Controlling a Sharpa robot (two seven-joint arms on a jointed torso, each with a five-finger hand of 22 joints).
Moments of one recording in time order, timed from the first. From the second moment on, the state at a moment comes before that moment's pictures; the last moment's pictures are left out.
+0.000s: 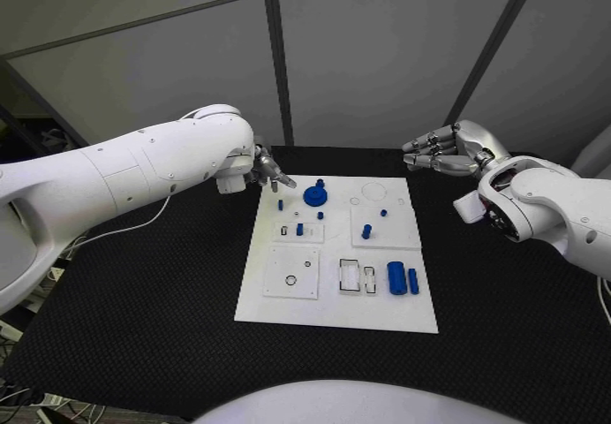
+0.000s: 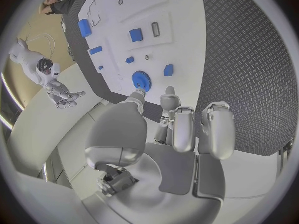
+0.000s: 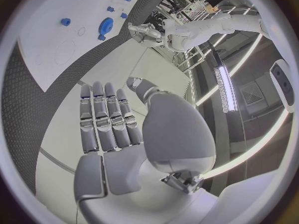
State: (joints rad) left arm 1.35 -0.58 -0.03 1.05 -1.01 0.23 -0.60; left_hand 1.04 -0.05 0.05 0.17 0.21 0.92 0.09 0.44 0.36 1.25 0.01 1.03 0.91 1.47 -0.06 1.42 1.31 0.06 1.46 0.05 1.40 1.31; right arm 1.26 -0.78 -0.03 1.34 -0.67 -0.34 0.19; right_hand 1.30 -0.13 0.37 0.01 0.39 1.00 0.21 0.07 0.08 1.18 0.15 0.07 0.07 1.11 0.12 0.07 0.21 0.18 0.88 0.23 0.24 0.16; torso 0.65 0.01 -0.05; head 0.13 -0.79
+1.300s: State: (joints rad) left arm 1.33 -0.54 -0.05 0.97 -1.02 0.31 -0.59; left_hand 1.07 -0.02 0.03 0.18 0.20 0.94 0.08 0.44 0.35 1.25 0.01 1.04 0.92 1.47 -0.06 1.42 1.31 0.06 1.46 0.05 1.41 1.31; right arm 1.26 -0.76 -0.03 1.33 -0.67 -0.34 0.19; right_hand 1.30 -0.13 0.37 0.01 0.39 1.00 0.21 0.07 0.08 1.18 0.15 0.07 0.07 1.11 0.12 0.07 0.21 0.18 0.88 0.23 0.23 0.16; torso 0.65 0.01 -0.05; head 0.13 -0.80
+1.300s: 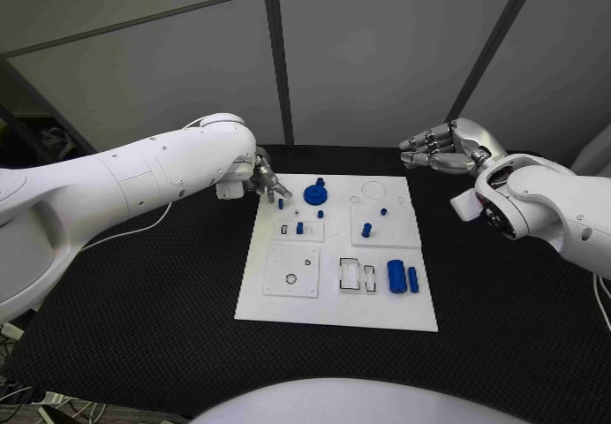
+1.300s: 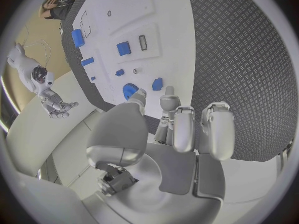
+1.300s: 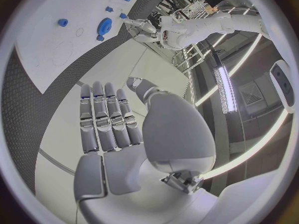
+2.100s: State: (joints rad) left arm 1.33 -0.53 -0.06 0.96 -1.01 0.31 -0.58; left_hand 1.14 0.03 0.02 0.16 0.20 0.96 0.08 0.43 0.33 1.25 0.01 1.05 0.91 1.47 -0.06 1.42 1.31 0.06 1.46 0.05 1.41 1.31; right arm 1.26 -0.76 -0.03 1.33 -0.67 -0.34 0.19; right_hand 1.30 -0.13 0.37 0.01 0.39 1.00 0.21 0.07 0.08 1.18 0.15 0.07 0.07 1.11 0.12 0.07 0.21 0.18 0.88 0.24 0.23 0.16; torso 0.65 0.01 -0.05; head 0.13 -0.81
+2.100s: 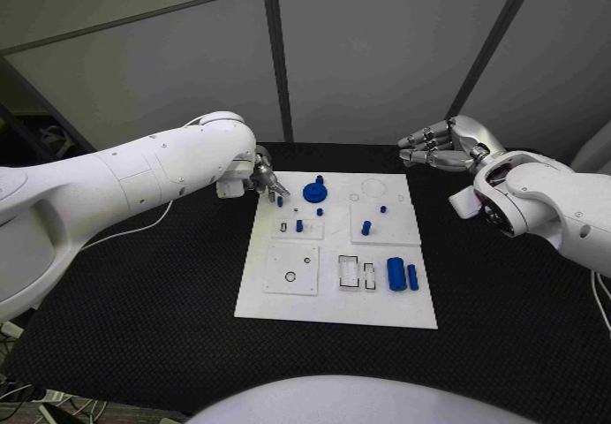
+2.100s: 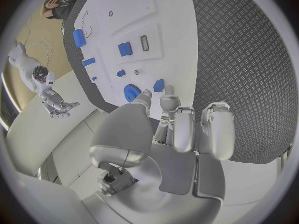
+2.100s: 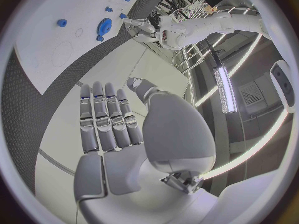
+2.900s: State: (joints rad) left arm 1.32 -0.53 -0.06 0.96 -0.99 0.33 -0.57; left_hand 1.16 0.03 0.02 0.16 0.20 0.96 0.08 0.43 0.33 1.26 0.01 1.05 0.91 1.47 -0.06 1.42 1.31 0.06 1.46 0.05 1.41 1.31; right arm 1.26 -0.76 -0.03 1.33 -0.67 -0.34 0.19; right_hand 1.30 -0.13 0.37 0.01 0.40 1.00 0.21 0.07 0.08 1.18 0.15 0.07 0.07 1.11 0.12 0.07 0.21 0.18 0.88 0.24 0.23 0.15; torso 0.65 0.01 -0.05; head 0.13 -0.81
